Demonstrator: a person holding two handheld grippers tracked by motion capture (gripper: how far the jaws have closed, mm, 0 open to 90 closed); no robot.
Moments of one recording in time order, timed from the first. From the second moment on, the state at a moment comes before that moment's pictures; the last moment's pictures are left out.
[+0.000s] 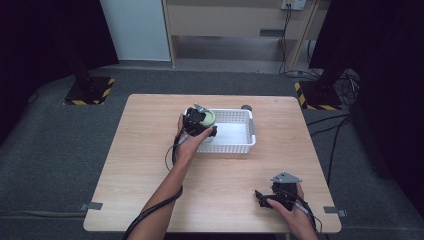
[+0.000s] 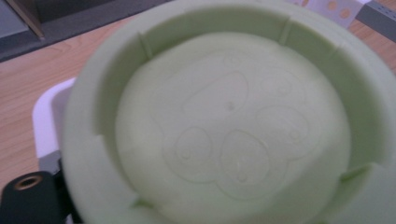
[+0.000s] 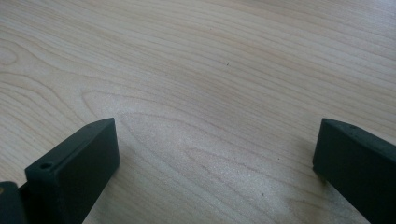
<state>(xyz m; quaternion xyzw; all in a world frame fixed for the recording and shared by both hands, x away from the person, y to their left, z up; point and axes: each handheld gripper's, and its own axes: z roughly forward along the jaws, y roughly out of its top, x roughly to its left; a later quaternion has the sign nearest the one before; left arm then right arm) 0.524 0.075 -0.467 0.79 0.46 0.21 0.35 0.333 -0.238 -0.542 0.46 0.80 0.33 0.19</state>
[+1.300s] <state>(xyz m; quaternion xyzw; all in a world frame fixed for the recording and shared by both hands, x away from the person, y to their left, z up) 0.464 0.092 -0.460 0.78 0.47 0.21 0.36 0.333 -0.238 -0.542 0.46 0.80 0.33 0.19</state>
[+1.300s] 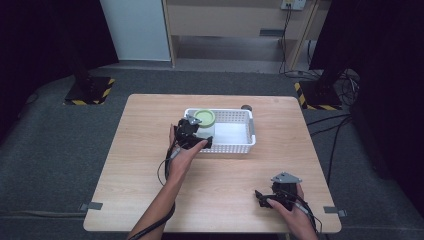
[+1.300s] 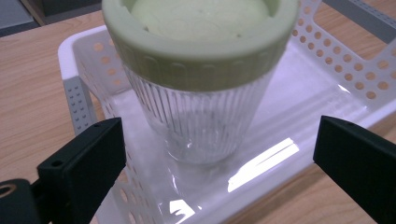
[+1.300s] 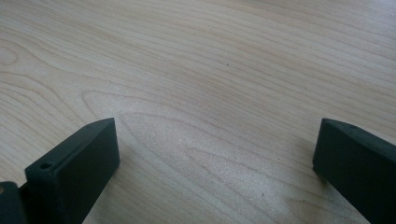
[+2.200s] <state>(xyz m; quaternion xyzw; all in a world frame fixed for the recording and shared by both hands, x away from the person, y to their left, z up) 0.414 0.102 -0.466 0.79 0.45 0.19 0.37 0.333 -0.238 -0.542 0.46 0.80 0.33 0.19</state>
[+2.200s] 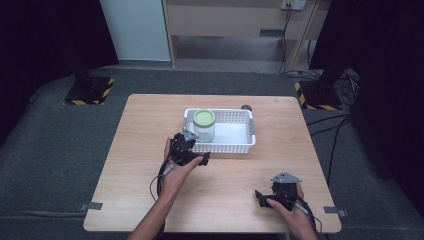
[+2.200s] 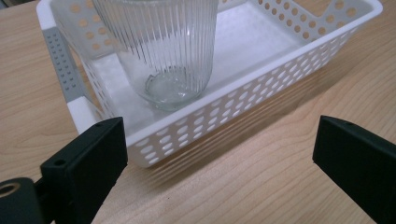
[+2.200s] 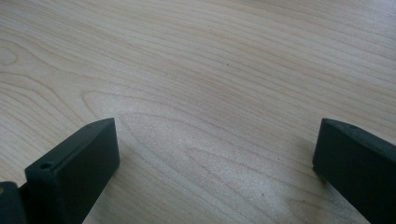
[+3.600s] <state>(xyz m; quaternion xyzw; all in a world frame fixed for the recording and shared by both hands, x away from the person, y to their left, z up) 0.364 0.137 -0.479 0.80 0.44 0.20 0.36 0.333 -0.238 -0.542 0.46 0.80 0.33 0.19</state>
